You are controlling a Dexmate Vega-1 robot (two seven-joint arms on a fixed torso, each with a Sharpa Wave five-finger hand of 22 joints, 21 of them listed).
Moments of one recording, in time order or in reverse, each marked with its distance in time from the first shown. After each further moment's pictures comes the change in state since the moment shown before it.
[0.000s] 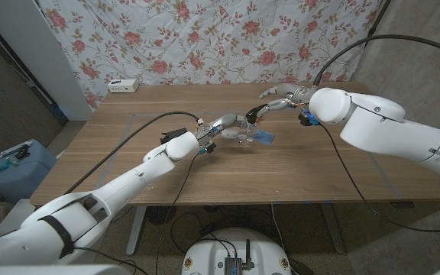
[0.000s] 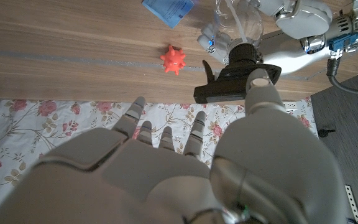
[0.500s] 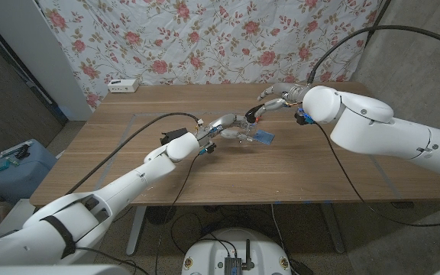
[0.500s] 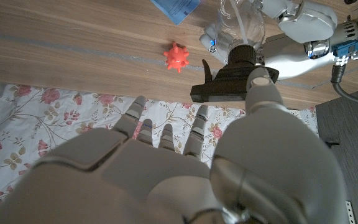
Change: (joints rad) left arm 0.003 -0.010 -0.001 0.015 -0.006 -0.006 0.013; left_hand 0.000 0.000 0.000 0.000 0.000 0.000 0.000 -0.003 0.000 0.000 0.000 0.000 0.000 0.001 -0.001 0.000 0.000 0.000 0.000 0.000 0.000; right arm 0.099 0.026 -0.132 -0.009 -0.106 -0.081 0.048; right_hand 0.008 -0.008 0.000 0.000 0.000 0.080 0.016 0.023 0.005 0.032 -0.007 0.008 0.000 0.012 -0.012 0.000 0.000 0.014 0.003 0.000 0.000
